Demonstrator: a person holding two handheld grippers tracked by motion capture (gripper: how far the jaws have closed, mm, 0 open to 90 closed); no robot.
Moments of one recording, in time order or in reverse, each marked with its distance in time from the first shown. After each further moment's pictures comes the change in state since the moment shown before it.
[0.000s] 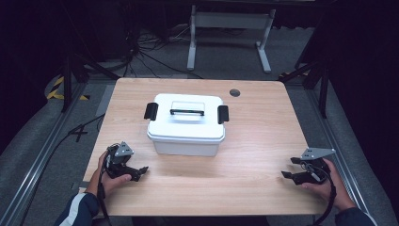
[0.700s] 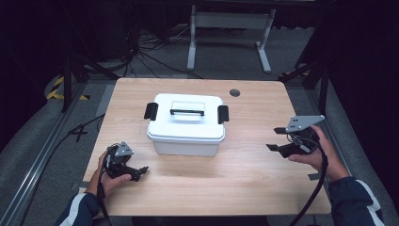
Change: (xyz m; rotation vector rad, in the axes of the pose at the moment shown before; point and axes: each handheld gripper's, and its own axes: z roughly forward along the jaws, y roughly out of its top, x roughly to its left) left arm 0.000 0.000 0.000 0.000 -0.001 0.000; right arm 0.024 0.134 -0.032 -0.078 0.031 -0.246
